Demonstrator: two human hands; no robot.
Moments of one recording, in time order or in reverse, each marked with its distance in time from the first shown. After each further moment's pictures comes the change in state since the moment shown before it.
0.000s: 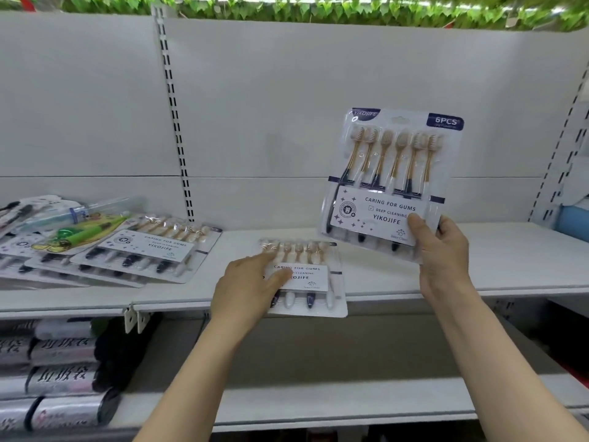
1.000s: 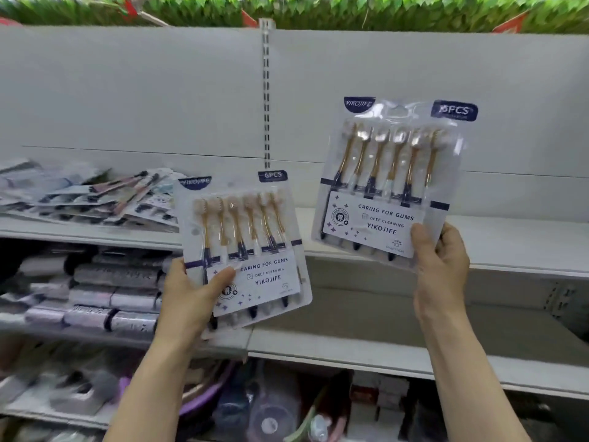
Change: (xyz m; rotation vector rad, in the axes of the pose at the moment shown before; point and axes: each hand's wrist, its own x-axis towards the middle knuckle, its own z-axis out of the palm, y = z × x) left_hand -0.151 -0.103 -0.114 -0.798 0.440 -0.299; right_hand -0.171 -0.041 0.068 0.048 -0.062 -0.073
